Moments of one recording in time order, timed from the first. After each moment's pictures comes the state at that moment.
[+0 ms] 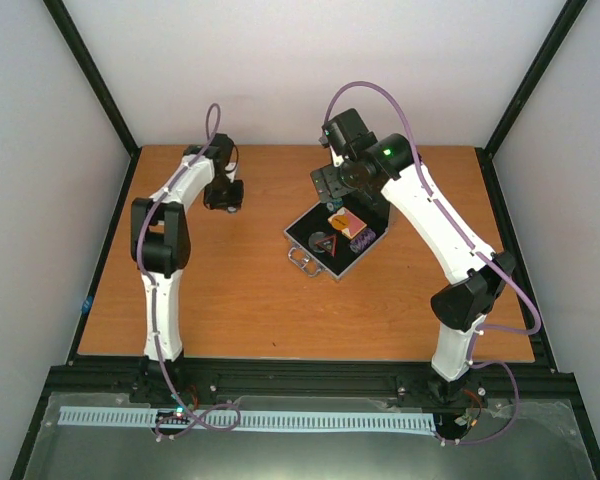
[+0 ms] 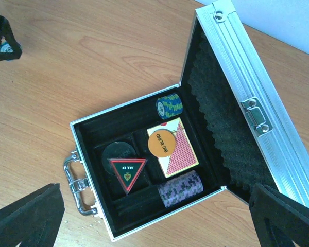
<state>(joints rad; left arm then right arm) -0.17 2.28 1.97 -1.05 0.05 -0.19 0.64 1.84 2.12 -1.24 0.22 0.11</state>
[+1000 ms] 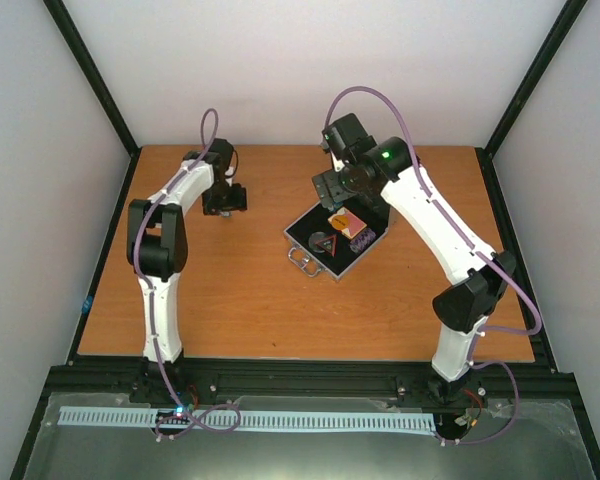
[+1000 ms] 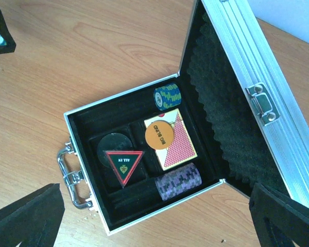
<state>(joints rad) -0.17 2.19 1.86 -0.99 0.04 -0.30 0.63 1.83 2.07 -1.23 0.23 0.11</state>
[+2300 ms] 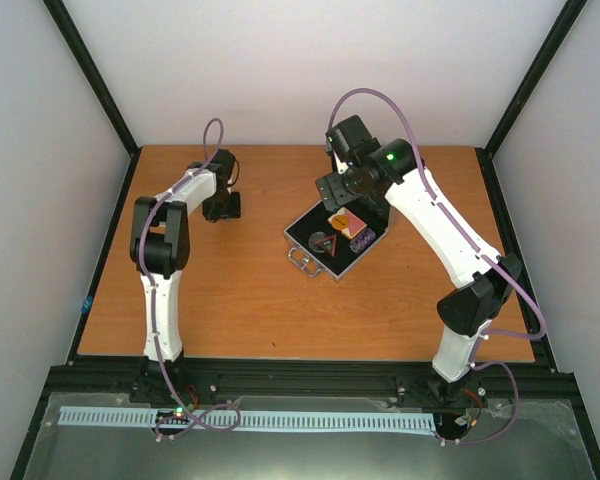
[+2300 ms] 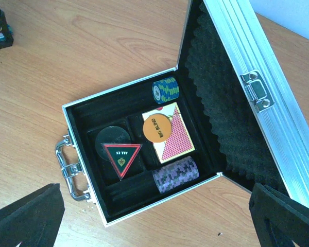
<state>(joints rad) -0.16 2.26 1.78 -0.86 -0.07 -0.29 0.63 1.79 2.03 -1.24 0.22 0.10</state>
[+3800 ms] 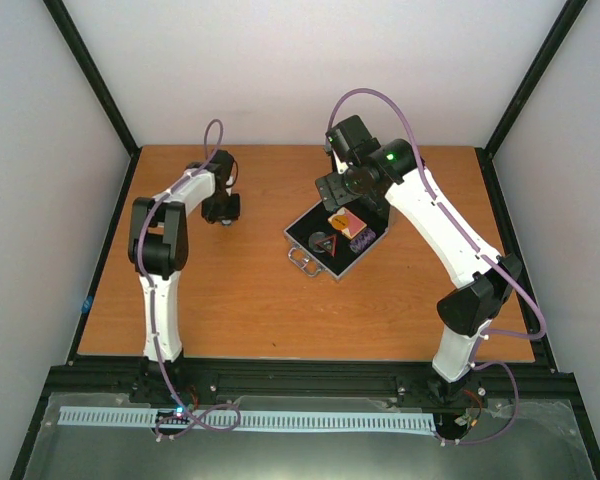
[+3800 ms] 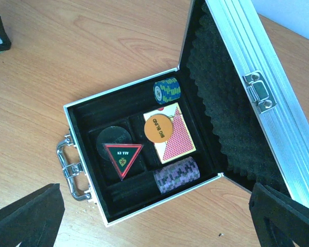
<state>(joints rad) -0.16 2.23 1.75 -0.87 -0.06 -0.25 0.63 1.79 2.03 -1.23 0.22 0.10</state>
